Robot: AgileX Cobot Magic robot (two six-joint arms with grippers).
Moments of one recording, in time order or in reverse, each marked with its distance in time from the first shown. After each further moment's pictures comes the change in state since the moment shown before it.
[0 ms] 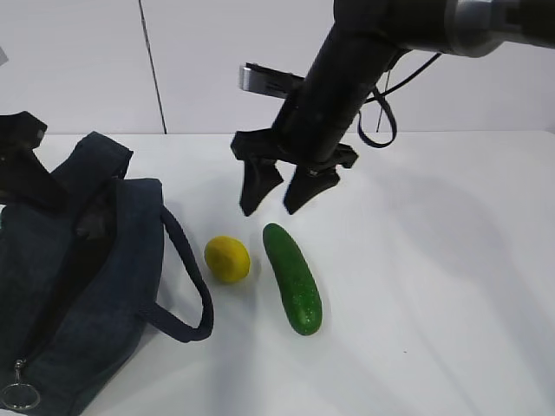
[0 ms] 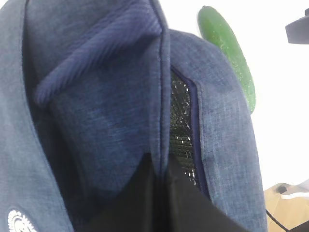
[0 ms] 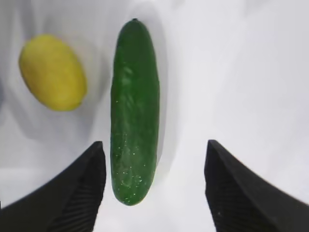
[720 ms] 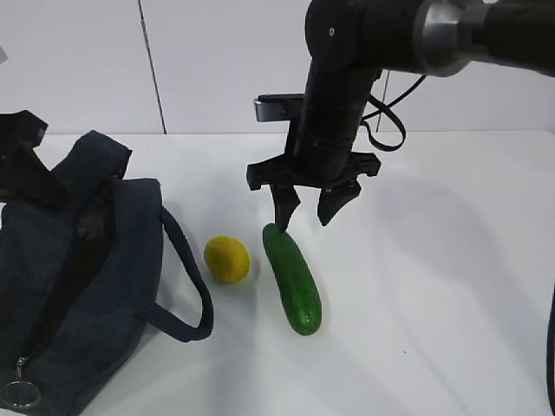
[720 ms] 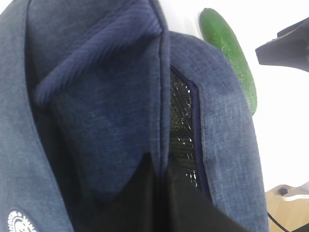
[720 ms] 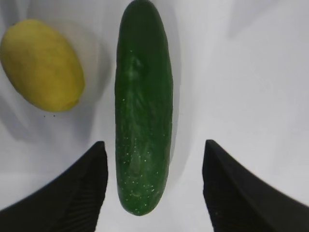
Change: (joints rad) left arm 0.000 0.000 0.000 0.000 -0.011 -0.001; right arm 0.051 0.041 -0.002 -0.309 0.001 0.288
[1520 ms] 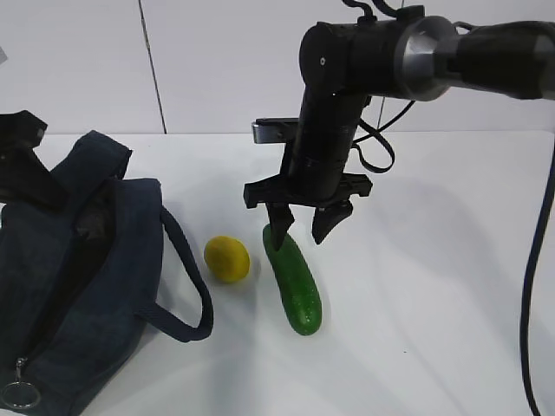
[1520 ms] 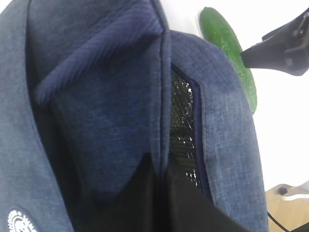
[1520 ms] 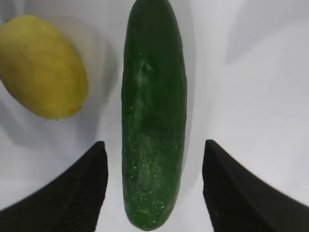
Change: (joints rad) left arm 0.000 0.000 0.000 0.000 0.002 0.000; right arm 0.000 0.063 -0.002 0.044 -0.020 -0.022
